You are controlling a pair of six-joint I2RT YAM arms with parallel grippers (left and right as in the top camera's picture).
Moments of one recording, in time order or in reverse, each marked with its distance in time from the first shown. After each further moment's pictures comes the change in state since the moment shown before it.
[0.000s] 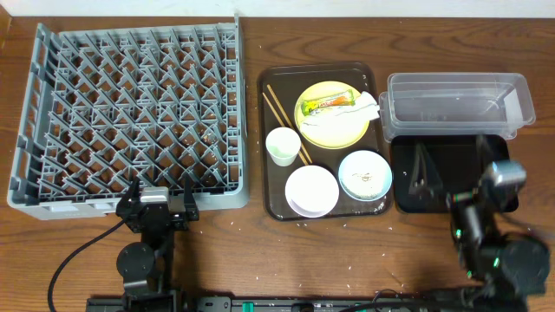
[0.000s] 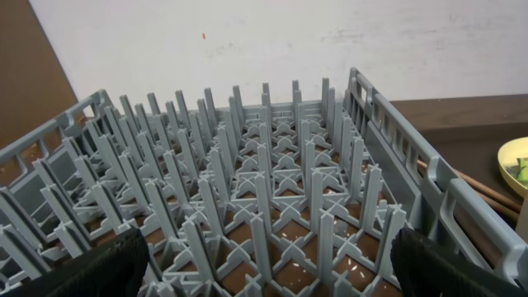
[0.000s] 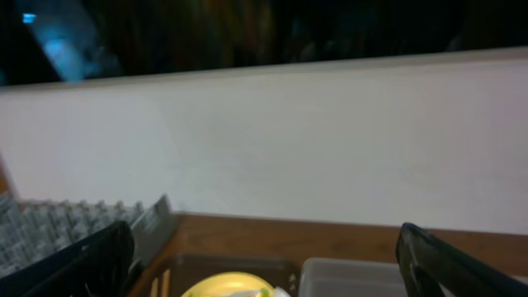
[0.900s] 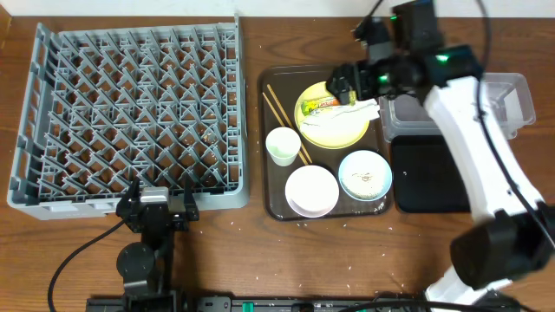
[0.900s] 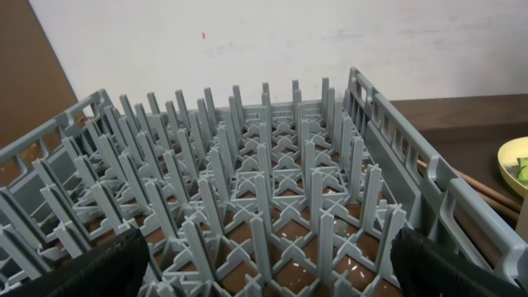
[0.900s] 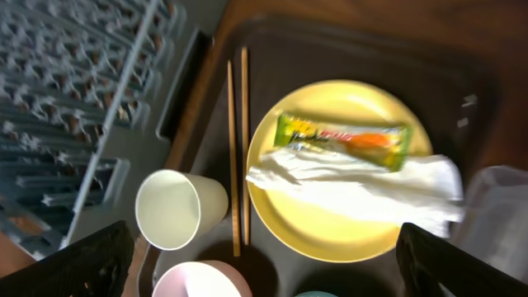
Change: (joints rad) left arm 0.000 0.000 0.000 0.000 0.000 0.000; right arm 0.174 1.410 1.228 -0.970 -0.224 -0.122
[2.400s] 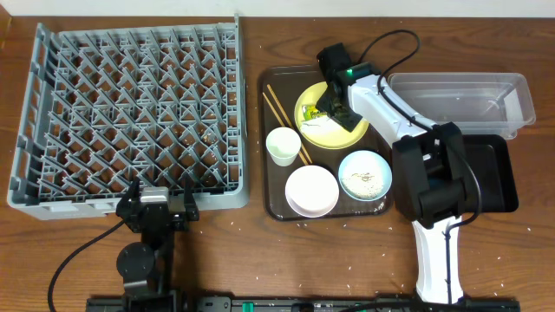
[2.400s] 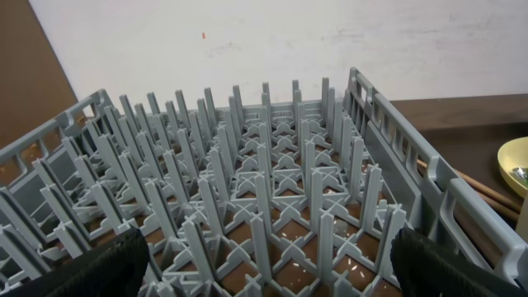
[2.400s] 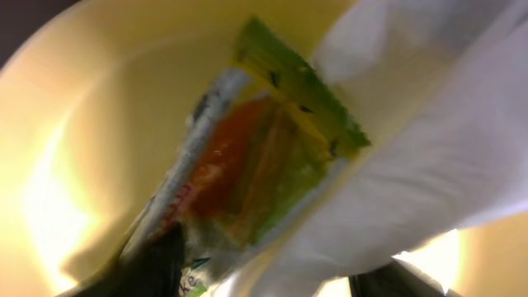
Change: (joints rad) left arm 0.000 0.000 0.000 0.000 0.000 0.000; right arm 0.128 0.444 0.018 0.126 0.489 1.013
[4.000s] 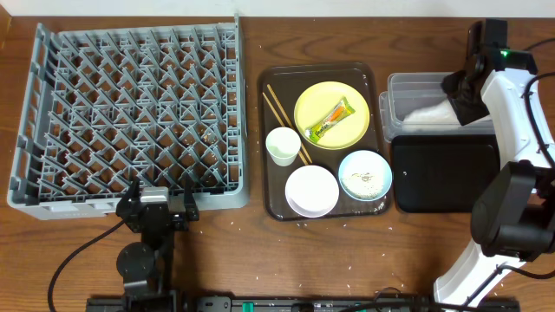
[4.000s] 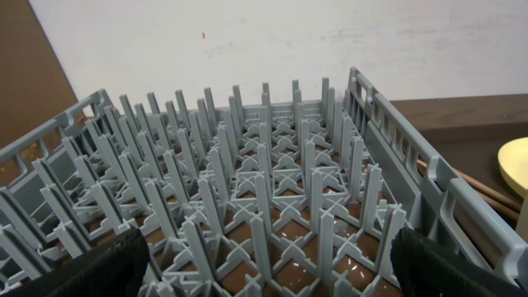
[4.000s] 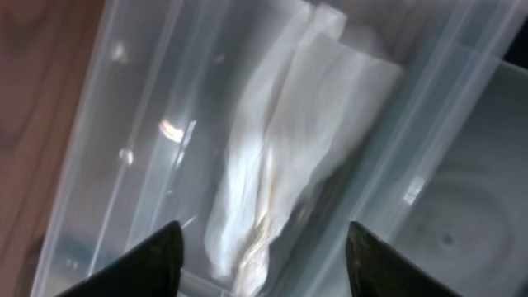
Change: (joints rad) left arm 0.000 0.000 0.000 0.000 0.000 0.000; right arm -0.505 -0.317 -0.093 -0.150 0.061 0.022
